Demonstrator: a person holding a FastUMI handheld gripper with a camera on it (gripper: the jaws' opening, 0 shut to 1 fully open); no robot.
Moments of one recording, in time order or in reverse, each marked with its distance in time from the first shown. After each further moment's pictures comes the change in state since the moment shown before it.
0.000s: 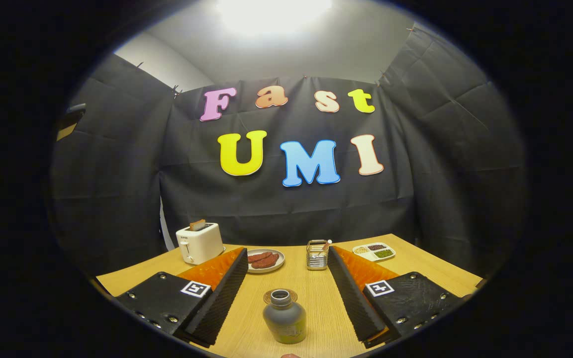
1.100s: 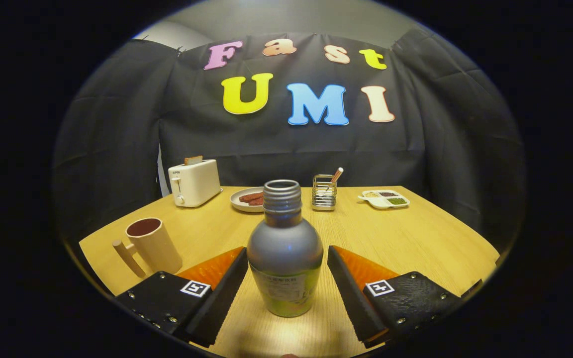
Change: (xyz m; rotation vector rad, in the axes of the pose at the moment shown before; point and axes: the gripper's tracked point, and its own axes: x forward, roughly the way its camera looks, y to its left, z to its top) arm 0.021 0.003 -0.149 -0.023 0.286 0.015
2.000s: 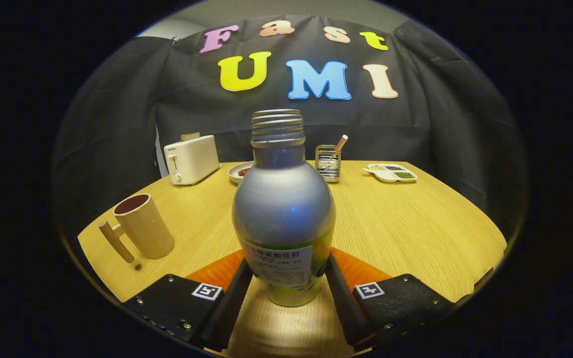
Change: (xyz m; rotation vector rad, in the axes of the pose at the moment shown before) arm 0.014 0.004 -0.036 -0.006 0.123 0.020
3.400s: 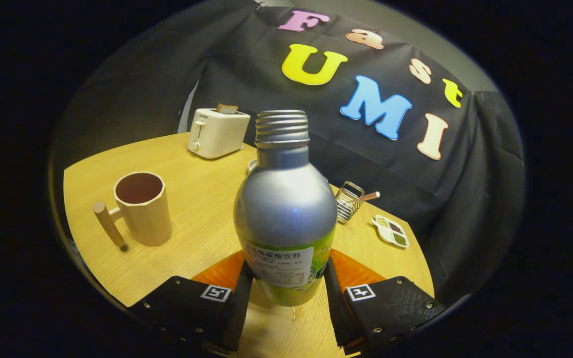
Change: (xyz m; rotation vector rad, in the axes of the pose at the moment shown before) arm 0.012 0.042 0.073 -0.513 0.057 -0.018
